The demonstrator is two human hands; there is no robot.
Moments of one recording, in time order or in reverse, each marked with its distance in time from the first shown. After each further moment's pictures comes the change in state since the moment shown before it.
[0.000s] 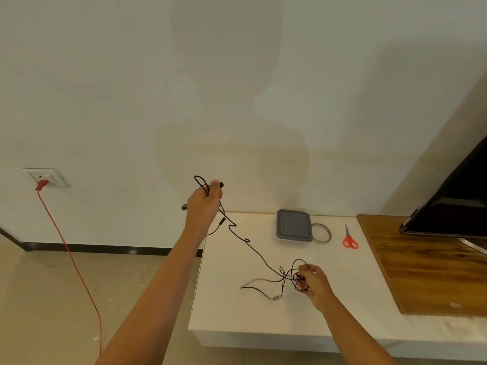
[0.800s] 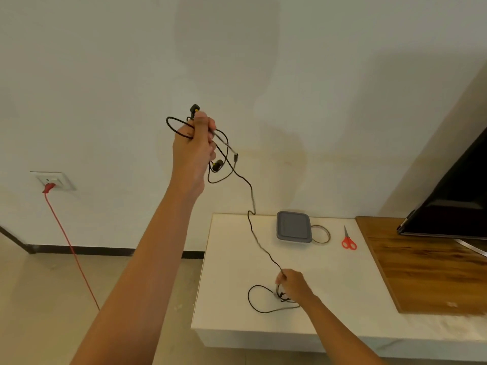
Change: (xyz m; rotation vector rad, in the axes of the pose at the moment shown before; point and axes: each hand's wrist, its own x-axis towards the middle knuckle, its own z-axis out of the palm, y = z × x) left_hand -0.014 0.120 -0.030 -0.460 -0.042 0.305; right_hand -0.038 0.003 0.035 -0.990 -0.226 -0.494
